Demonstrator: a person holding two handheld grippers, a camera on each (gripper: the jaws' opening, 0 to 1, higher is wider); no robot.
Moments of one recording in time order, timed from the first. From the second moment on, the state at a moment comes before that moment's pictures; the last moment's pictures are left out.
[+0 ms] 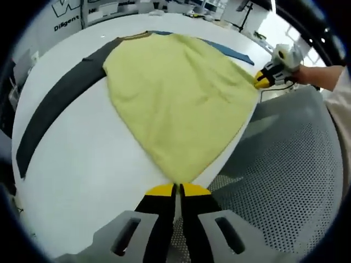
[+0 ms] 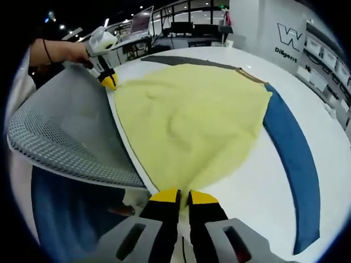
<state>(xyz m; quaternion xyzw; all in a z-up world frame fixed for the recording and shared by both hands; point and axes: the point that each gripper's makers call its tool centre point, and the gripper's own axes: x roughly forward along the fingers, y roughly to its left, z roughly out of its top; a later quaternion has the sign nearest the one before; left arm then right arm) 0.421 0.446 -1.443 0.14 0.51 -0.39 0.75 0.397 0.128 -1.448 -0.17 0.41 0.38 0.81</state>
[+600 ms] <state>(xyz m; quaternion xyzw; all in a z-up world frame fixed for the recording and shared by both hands) 0.433 0.460 -1.427 0.12 0.50 -0.37 0.77 0.433 0.072 -1.424 -0.13 0.40 0.30 0.85</state>
